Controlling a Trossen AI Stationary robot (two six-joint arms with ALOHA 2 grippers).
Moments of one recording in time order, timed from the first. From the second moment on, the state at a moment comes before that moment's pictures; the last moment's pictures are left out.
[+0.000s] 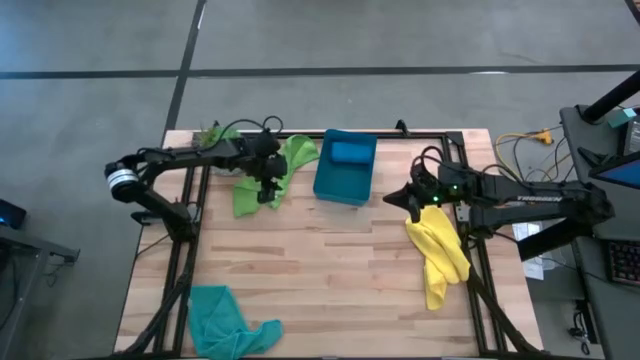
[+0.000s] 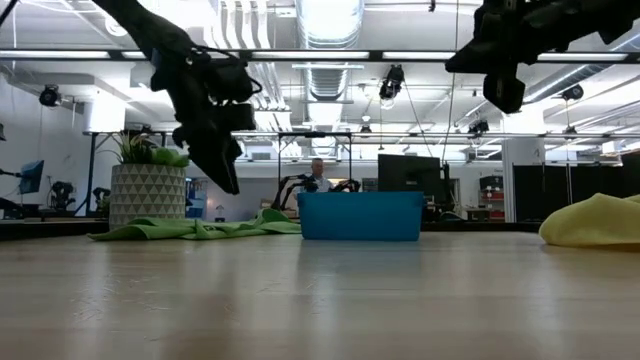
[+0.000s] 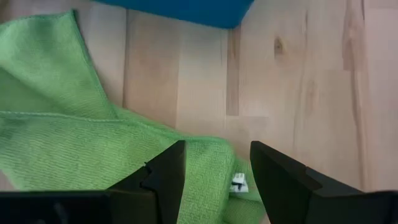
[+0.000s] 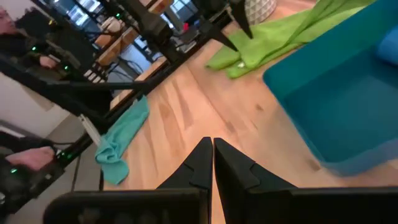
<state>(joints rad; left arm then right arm) 0.56 1.46 0.91 -0.52 0.22 0.47 -0.12 0.77 0.56 -0.15 -0.09 0.64</state>
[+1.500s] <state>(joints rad) 0.50 1.55 0.99 -0.58 0.06 0.27 -0.10 0.77 0.56 -0.14 -0.05 0.64</state>
